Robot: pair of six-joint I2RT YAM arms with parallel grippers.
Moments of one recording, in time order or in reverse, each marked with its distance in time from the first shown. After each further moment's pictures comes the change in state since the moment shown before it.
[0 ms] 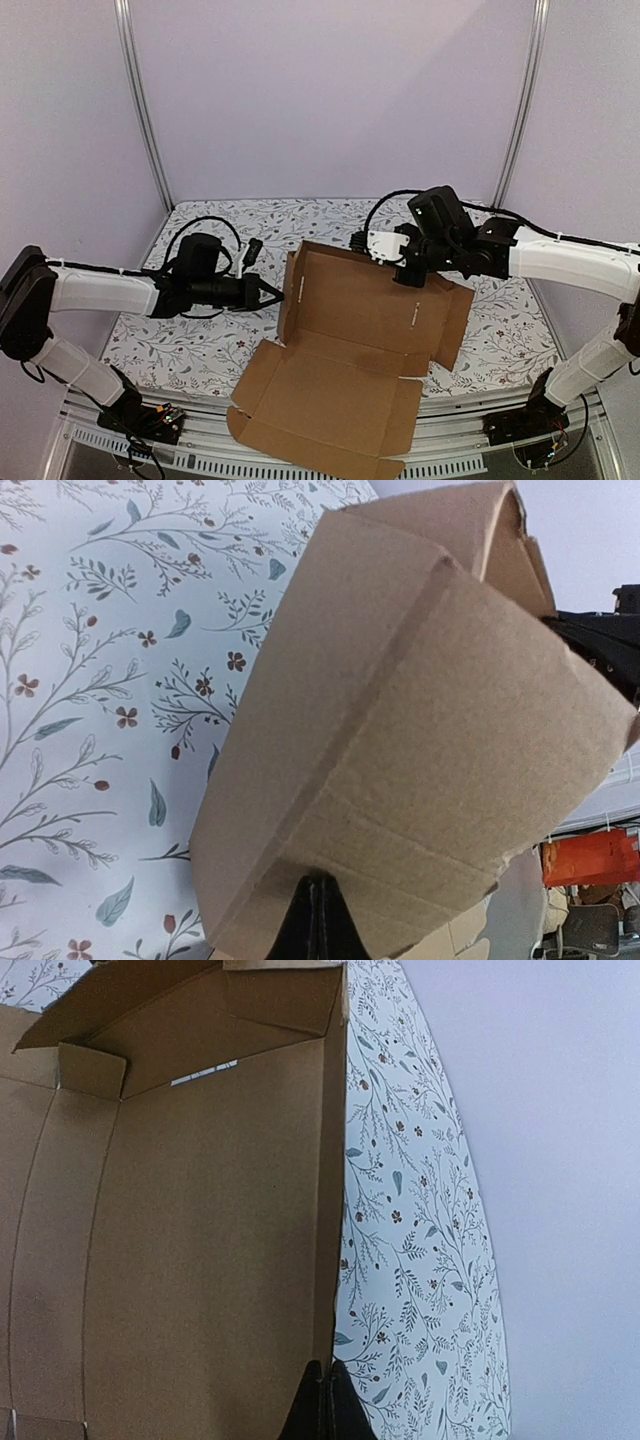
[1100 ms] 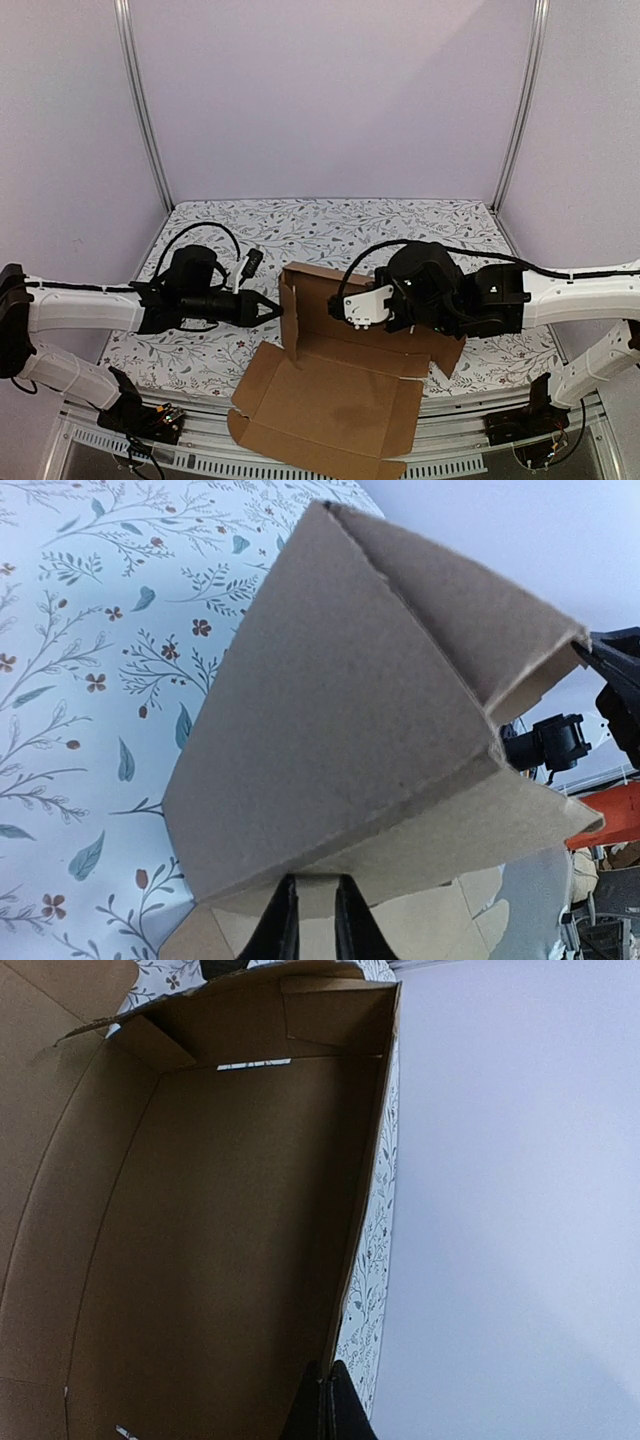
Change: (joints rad) left arm -0.101 -0.146 -0.078 -0.050 -0.062 0.055; right arm 0.382 -0.094 -0.123 0.074 0.442 -0.218
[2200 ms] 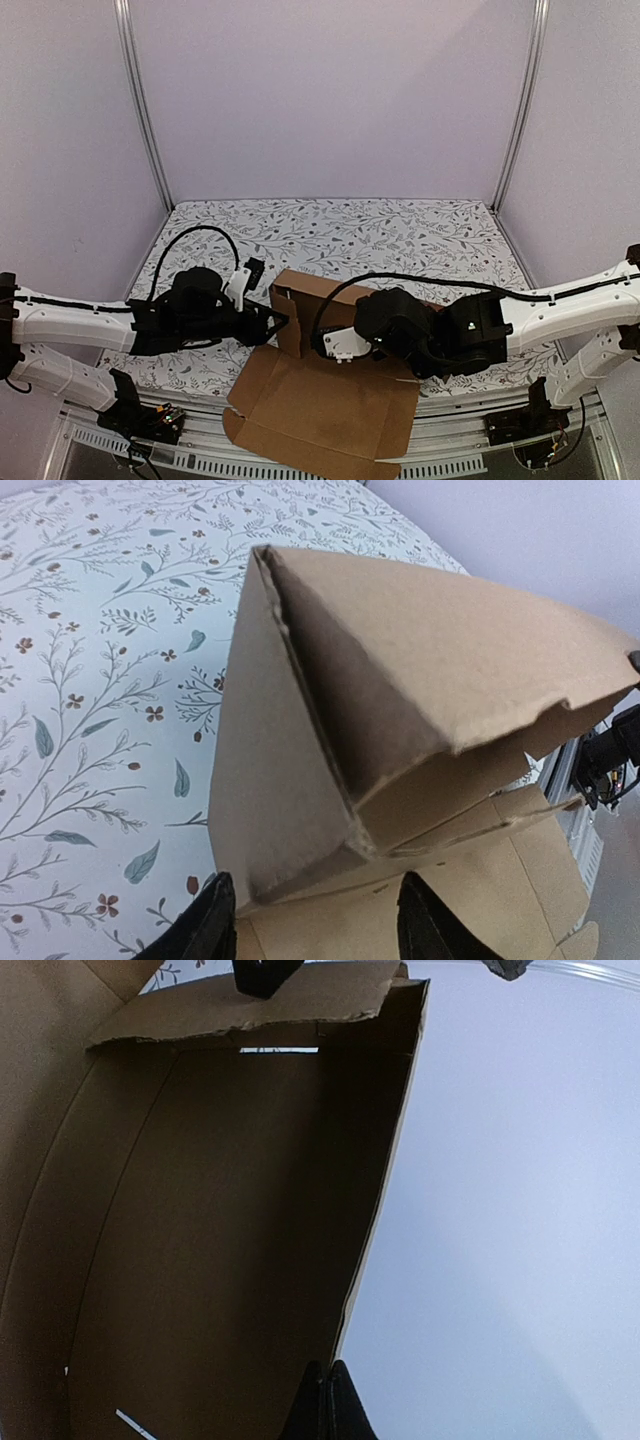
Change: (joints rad) left arm -0.215 -0.099 -0.068 0.012 -0.442 0.106; right arm 0.194 0.106 0.039 -0.041 0.277 0.012
